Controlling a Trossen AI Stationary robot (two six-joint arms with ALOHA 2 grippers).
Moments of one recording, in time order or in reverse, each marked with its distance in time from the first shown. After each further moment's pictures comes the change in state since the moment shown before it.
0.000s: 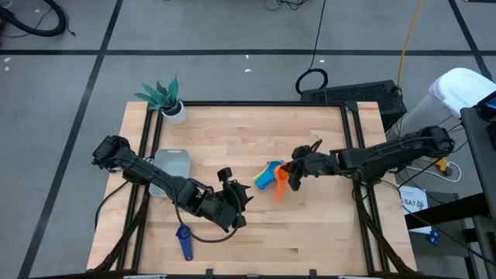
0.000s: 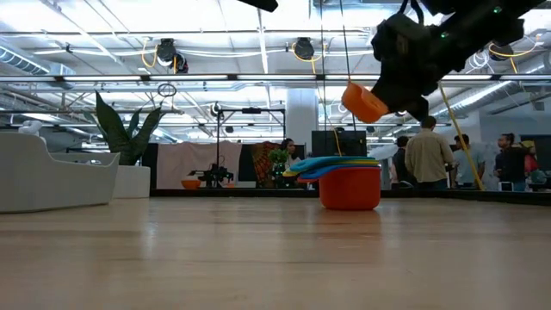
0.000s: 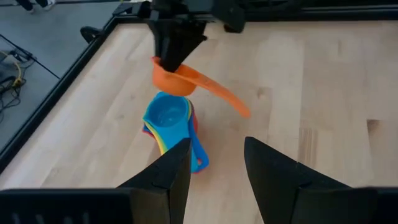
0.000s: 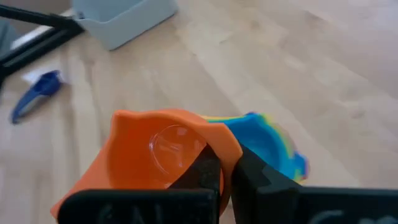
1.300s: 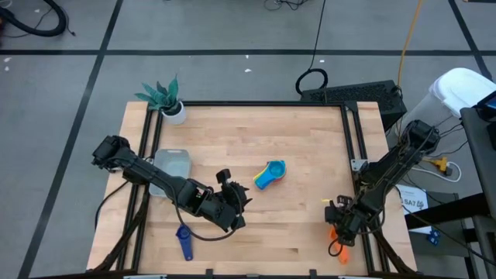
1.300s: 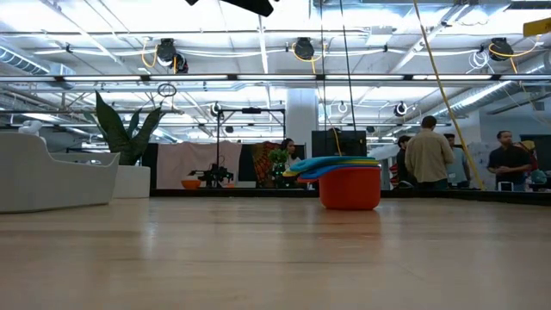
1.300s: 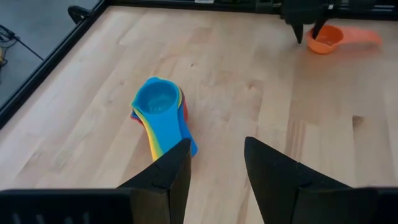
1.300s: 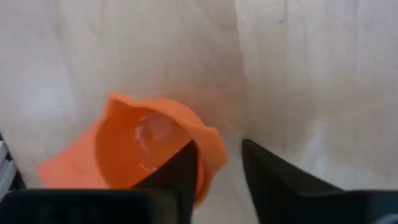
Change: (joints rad) left arm -0.002 0.000 0.000 -0.032 0.044 -0.085; right arm 0.808 0.121 -0.036 -0.504 -0.381 0.554
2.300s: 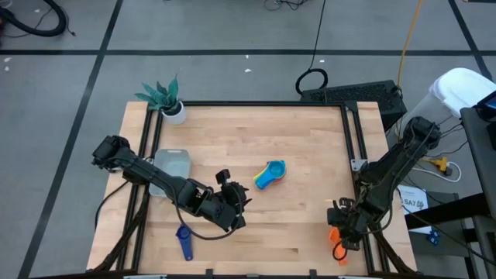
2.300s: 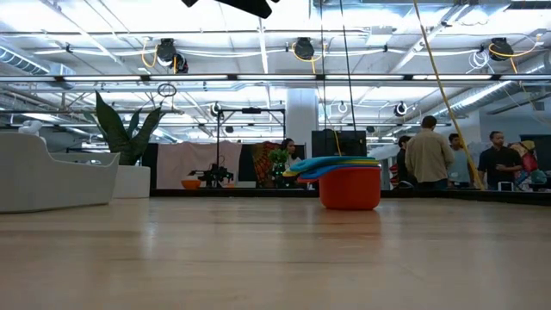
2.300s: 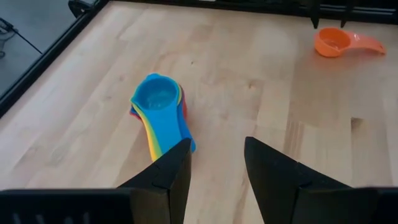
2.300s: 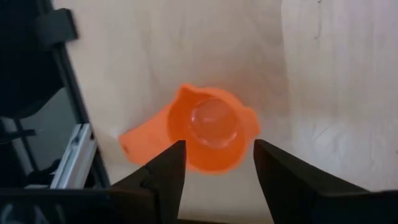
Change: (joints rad) left arm 0.000 0.000 0.000 -0.007 0.002 -0.036; right arm 0.003 -0.066 0.139 -0.135 -0.020 0.012
